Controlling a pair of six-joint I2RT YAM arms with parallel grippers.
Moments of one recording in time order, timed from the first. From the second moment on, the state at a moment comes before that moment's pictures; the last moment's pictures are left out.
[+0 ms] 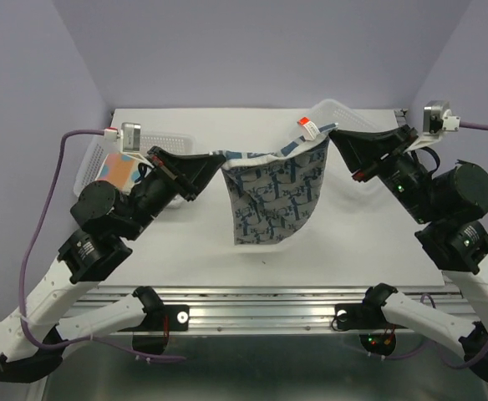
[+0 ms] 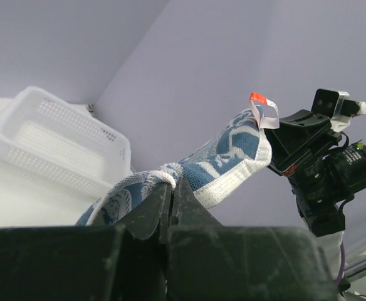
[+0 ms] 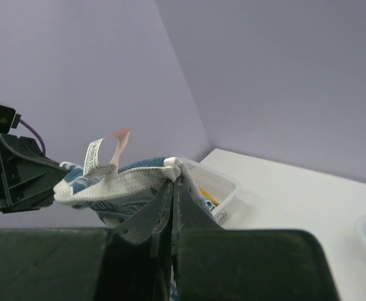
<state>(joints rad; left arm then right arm) -0.88 0.78 1.19 -0.17 -0.12 -0.72 0.67 0.83 1.31 -0.14 -0.02 0.38</state>
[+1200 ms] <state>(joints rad) -0.84 0.82 1.04 -0.14 -0.41 -0.75 0.67 0.94 1.10 -0.10 0.17 0.41</state>
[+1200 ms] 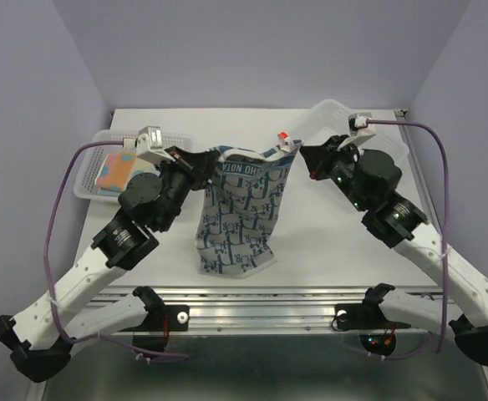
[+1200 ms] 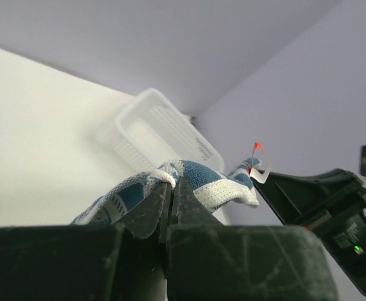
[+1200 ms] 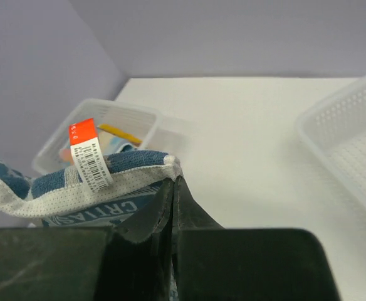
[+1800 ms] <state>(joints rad) -0.36 1.42 1.12 0.05 -0.11 -0.65 0.48 1.57 1.21 0.13 0.28 0.33</state>
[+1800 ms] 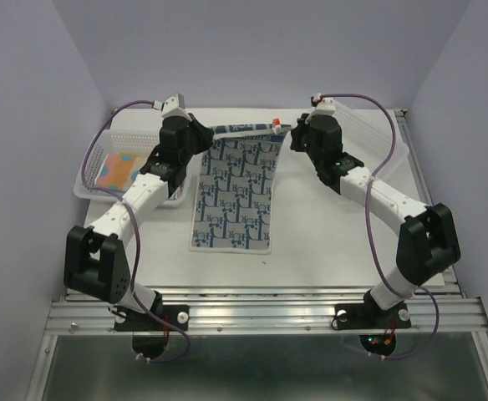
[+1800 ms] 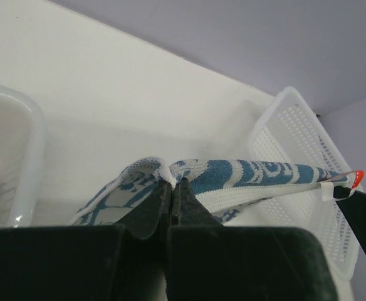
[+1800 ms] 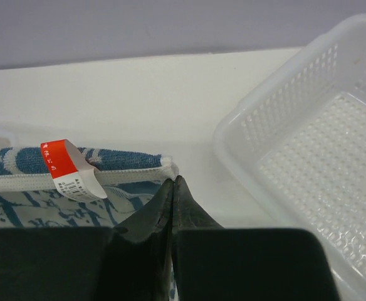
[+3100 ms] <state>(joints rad) -0.24 1.74 1.30 0.08 0.10 -0.62 0.35 1.82 1.49 0.02 -0.08 0.29</state>
